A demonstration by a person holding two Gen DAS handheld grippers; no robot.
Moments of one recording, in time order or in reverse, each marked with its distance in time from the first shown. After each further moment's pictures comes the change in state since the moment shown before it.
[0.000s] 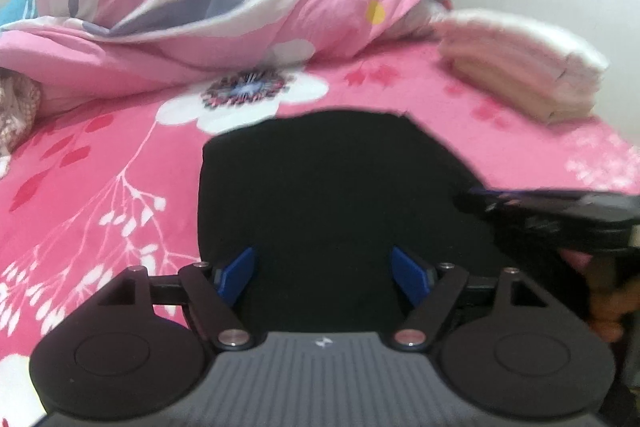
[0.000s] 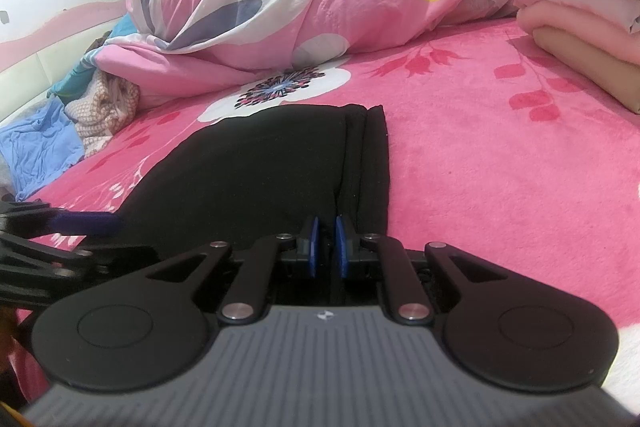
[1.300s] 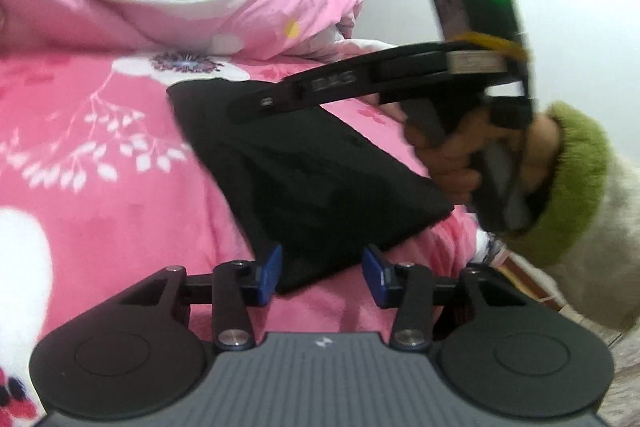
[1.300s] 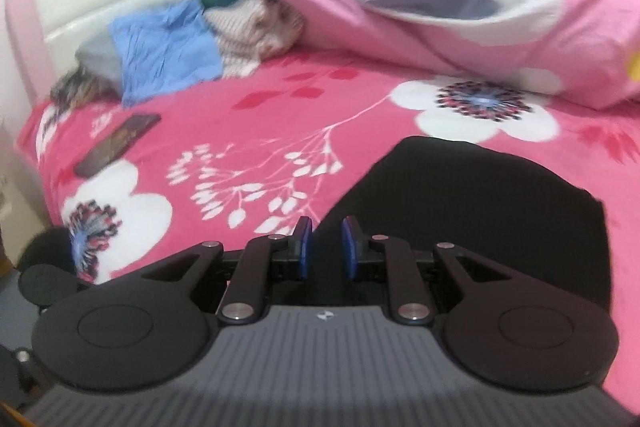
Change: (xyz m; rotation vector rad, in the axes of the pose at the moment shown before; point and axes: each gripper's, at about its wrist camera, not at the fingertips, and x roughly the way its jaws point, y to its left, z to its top) left arm -0.064 0.072 -0.090 -0.131 -0.040 -0.432; right arm 0.034 0.167 0.044 -0.393 0.207 0.249
